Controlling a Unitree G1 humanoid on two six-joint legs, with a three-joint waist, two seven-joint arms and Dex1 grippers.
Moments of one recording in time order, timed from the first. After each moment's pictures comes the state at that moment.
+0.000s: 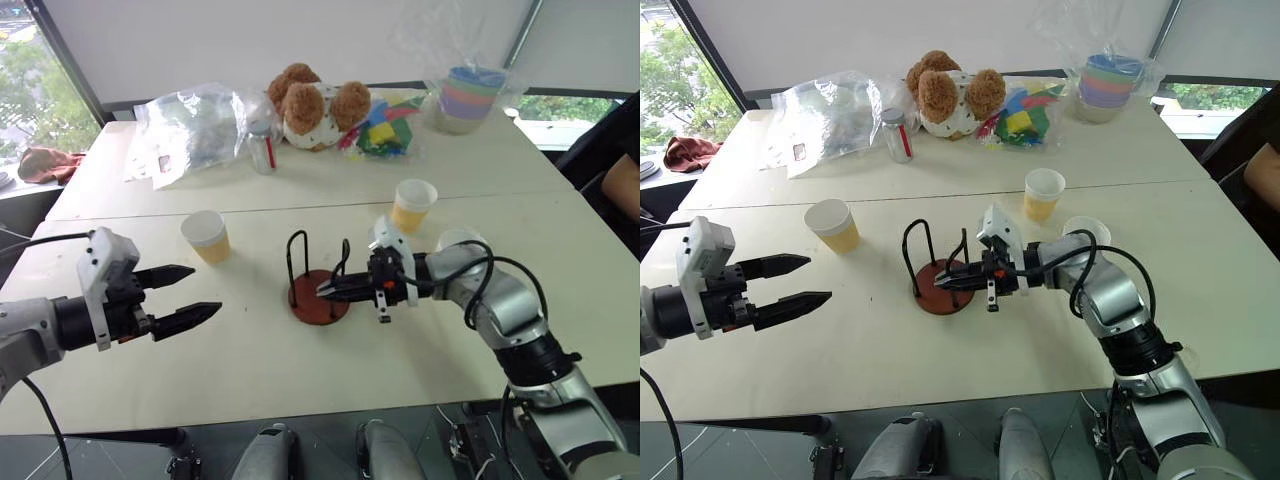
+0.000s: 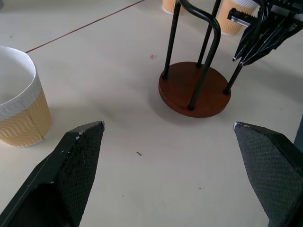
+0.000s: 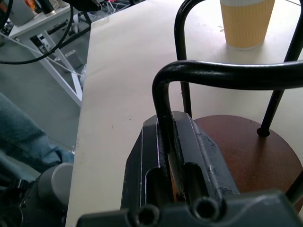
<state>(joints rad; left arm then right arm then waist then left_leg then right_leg) 0.07 0.97 0.55 -0.55 -0.93 0.89 -0.83 -0.56 -0.53 0.25 -0.14 0.41 0.56 1.14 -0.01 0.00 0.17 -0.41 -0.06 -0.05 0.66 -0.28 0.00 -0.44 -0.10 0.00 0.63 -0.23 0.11</state>
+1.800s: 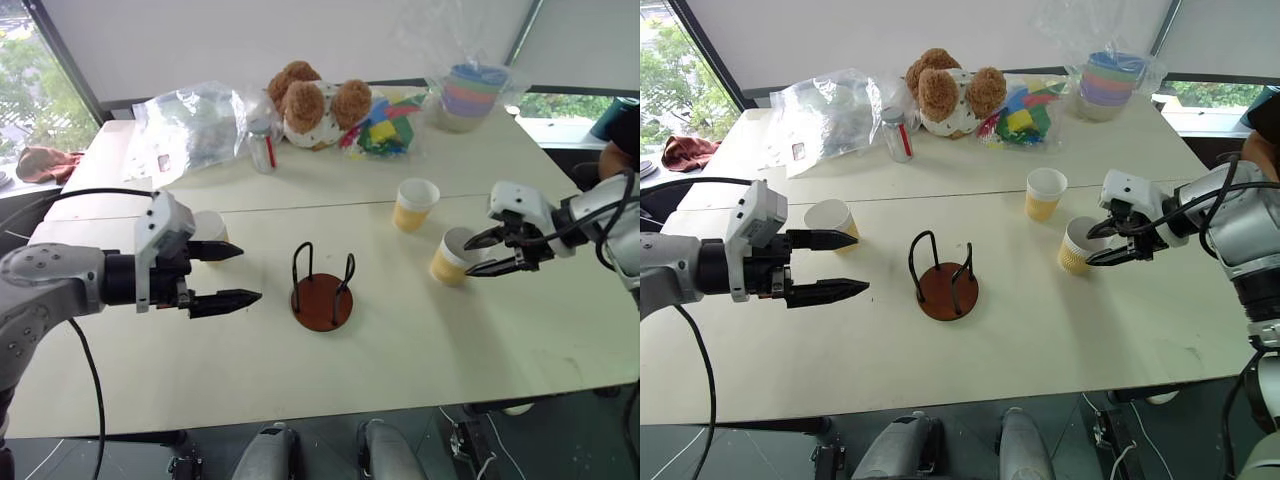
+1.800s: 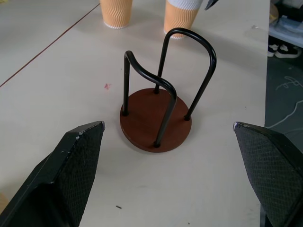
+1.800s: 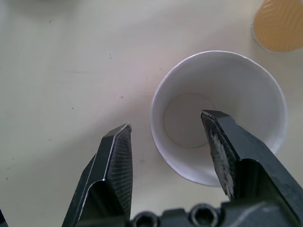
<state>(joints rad) -0.31 1.04 0.26 -0.52 -0.92 0.95 -0.90 -0.80 -1.07 0.27 0.30 0.07 0.35 1.49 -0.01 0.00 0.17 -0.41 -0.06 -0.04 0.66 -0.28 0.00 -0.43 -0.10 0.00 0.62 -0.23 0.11</state>
